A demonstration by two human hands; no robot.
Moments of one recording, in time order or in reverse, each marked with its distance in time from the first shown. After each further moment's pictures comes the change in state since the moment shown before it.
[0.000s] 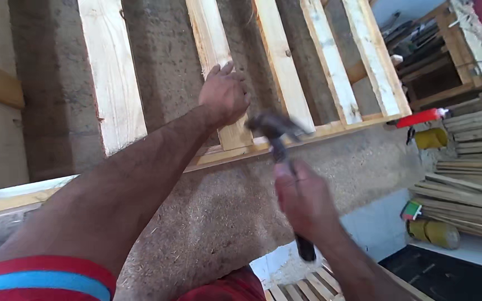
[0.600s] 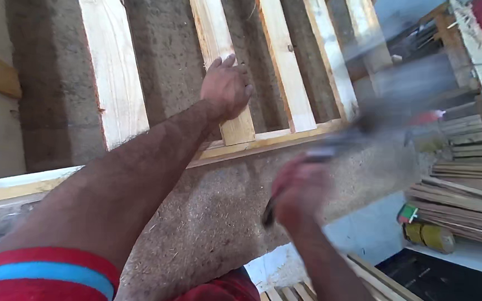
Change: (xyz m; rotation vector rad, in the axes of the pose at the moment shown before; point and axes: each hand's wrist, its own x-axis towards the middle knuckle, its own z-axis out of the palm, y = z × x) left_hand -0.001 0.001 0.005 -0.030 0.035 -0.014; right_hand 0.001 0.012 0.030 0.463 0.258 -0.256
